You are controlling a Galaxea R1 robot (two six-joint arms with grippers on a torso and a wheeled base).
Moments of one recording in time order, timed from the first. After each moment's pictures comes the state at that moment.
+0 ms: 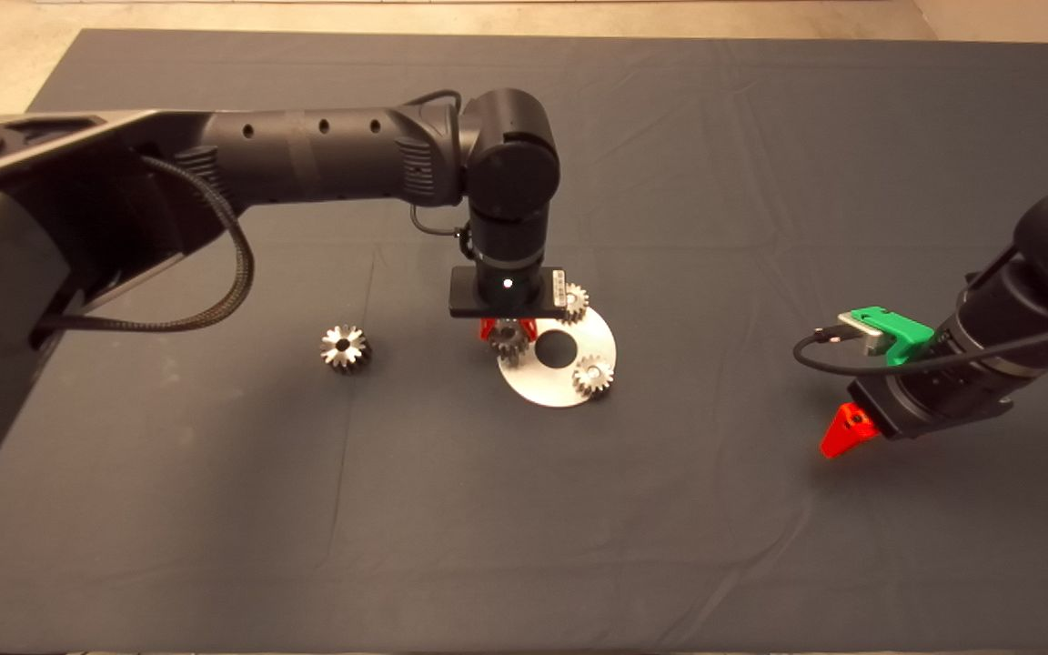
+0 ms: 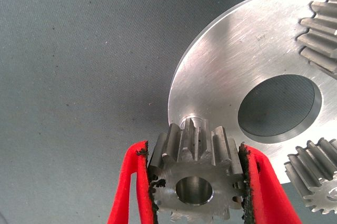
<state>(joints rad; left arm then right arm) -0.41 2.90 -1.42 0.25 1.52 -1.50 0.35 2.11 -0.80 -0.10 -1.53 1.15</state>
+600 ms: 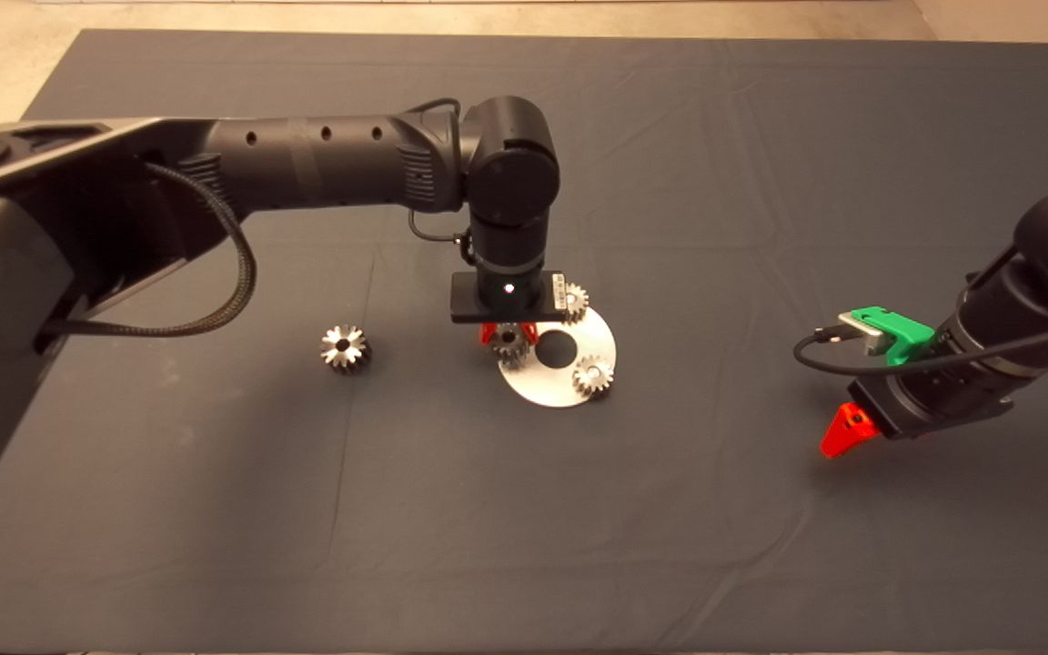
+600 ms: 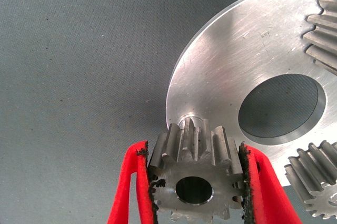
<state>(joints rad) -0.40 2.91 -1.42 0.25 1.53 -1.53 0.35 2.11 -0.80 -0.10 -1.53 1.15</state>
